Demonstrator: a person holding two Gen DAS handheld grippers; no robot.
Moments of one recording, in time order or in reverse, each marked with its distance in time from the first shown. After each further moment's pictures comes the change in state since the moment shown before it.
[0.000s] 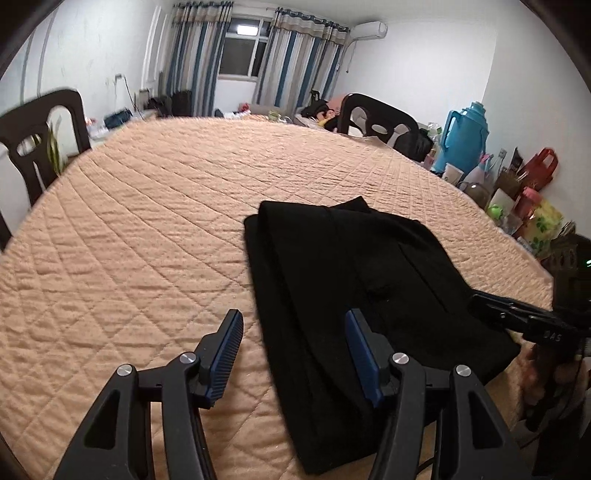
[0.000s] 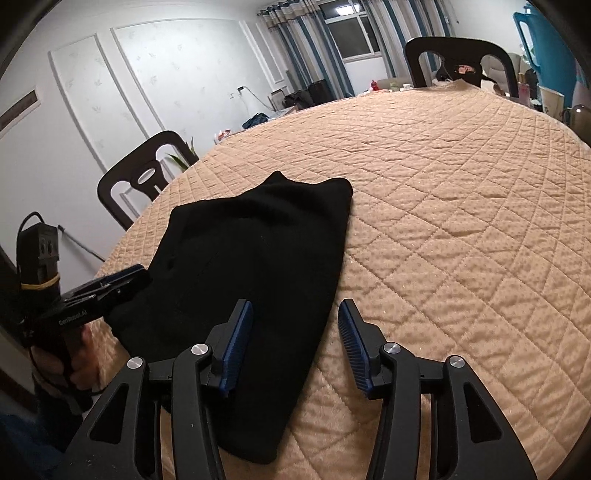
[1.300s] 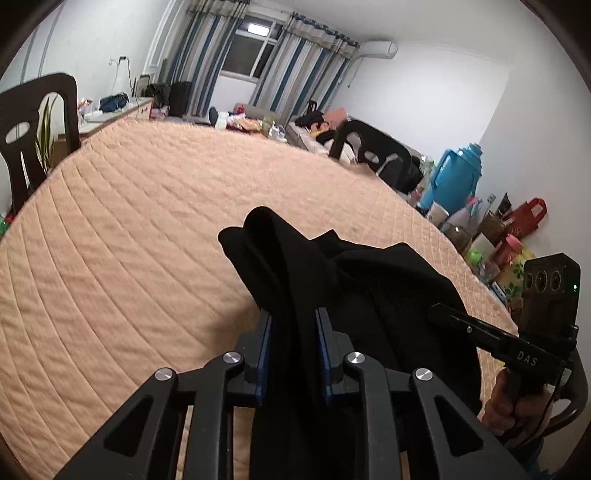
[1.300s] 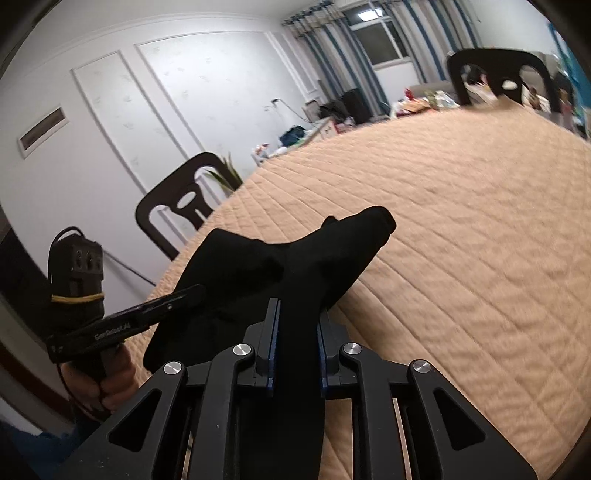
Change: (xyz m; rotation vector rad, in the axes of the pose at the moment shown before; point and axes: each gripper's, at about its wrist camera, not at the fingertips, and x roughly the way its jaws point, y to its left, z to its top) left arm -0.007 0.008 0.052 -0.102 -0.040 -0.081; right arm 0.007 0.037 0.060 -0.018 -0.047 0.165
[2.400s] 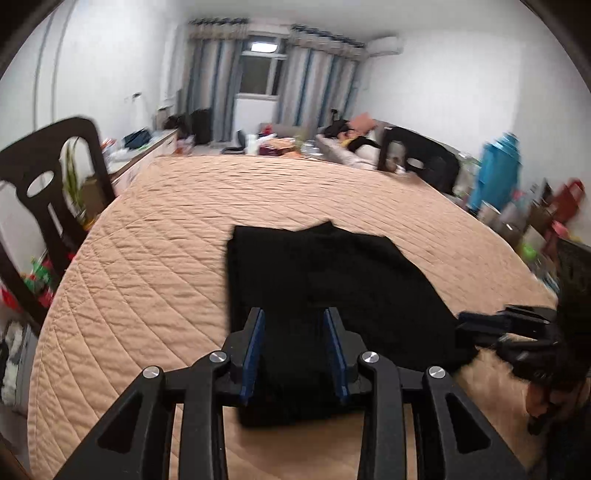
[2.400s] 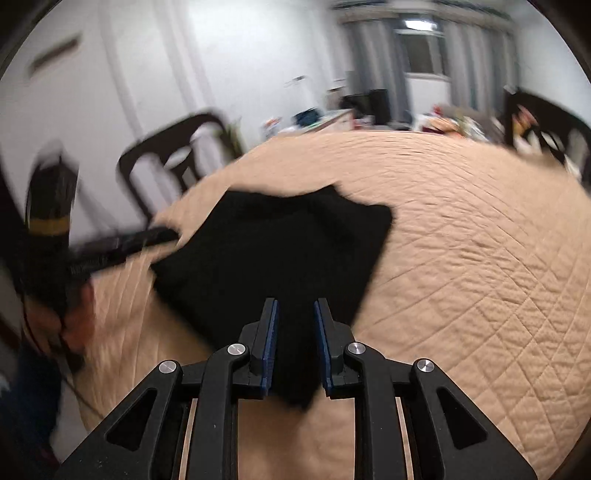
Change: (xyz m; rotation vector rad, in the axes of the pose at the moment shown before) left arm 0.017 0.042 0.024 0.141 -0.045 0.177; right arm 0.072 0.025 0.012 -0.288 0.116 -0.092
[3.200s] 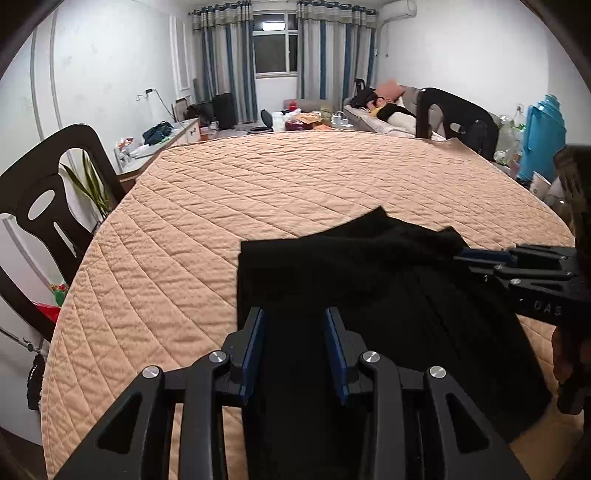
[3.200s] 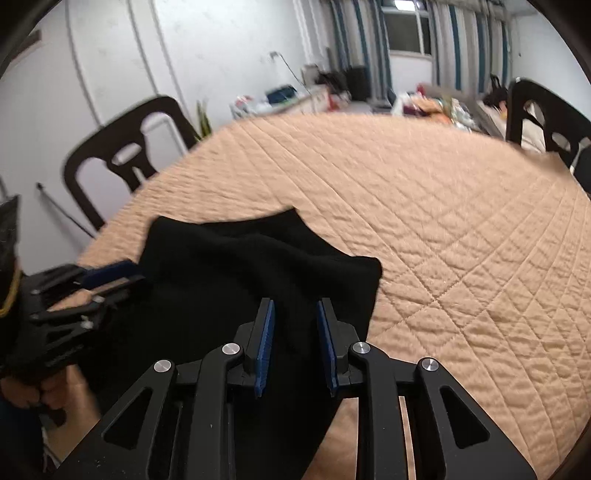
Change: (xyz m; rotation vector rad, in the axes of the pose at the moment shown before) left arm 0.081 0.007 0.037 0.045 0.105 0.194; right arm 0.090 -0.048 0.079 0.092 0.103 -0.111
